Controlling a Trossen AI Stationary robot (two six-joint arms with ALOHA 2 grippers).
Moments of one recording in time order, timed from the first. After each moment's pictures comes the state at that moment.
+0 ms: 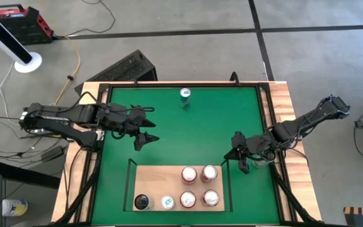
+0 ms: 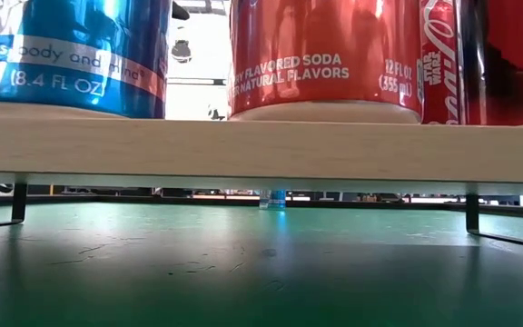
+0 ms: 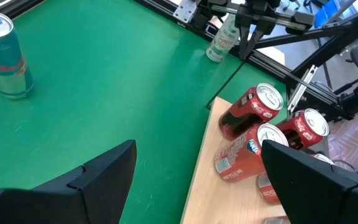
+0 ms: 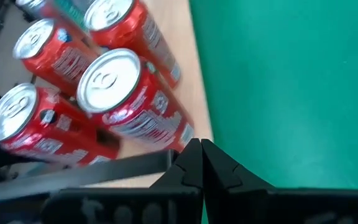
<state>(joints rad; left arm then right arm) -0.08 1.07 1.11 -0.50 -0.11 -0.53 0.42 0.93 0.69 -0.41 0.15 0.61</state>
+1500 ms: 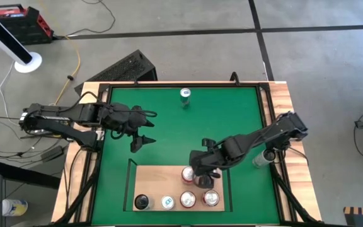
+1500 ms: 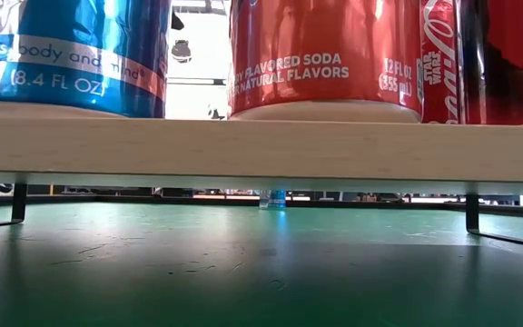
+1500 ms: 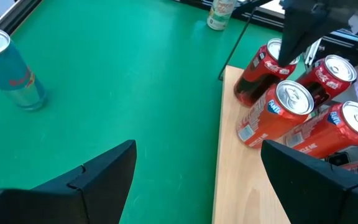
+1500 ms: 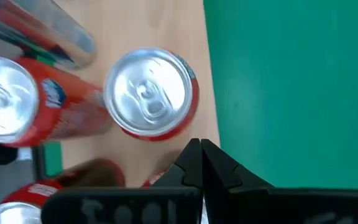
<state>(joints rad) -0.05 1.07 1.11 -0.59 -0.06 -0.30 0.40 1.81 1.77 -1.10 0.15 0.50</state>
